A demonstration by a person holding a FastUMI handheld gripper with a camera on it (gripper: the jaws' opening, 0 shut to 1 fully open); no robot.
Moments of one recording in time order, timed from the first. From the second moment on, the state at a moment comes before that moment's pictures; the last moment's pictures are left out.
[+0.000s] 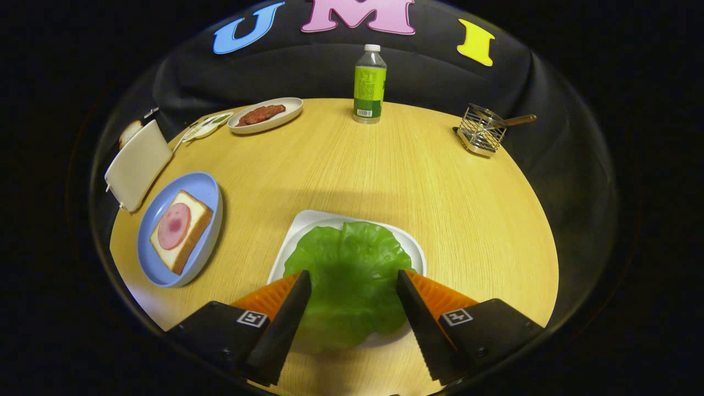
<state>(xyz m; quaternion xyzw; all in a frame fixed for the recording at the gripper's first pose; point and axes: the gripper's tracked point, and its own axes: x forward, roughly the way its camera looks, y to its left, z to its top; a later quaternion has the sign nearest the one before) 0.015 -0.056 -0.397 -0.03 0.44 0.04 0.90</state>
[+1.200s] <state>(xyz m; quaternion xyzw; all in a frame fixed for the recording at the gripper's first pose) 0.009 -0.032 -0.329 -0.01 0.42 0.13 0.90</state>
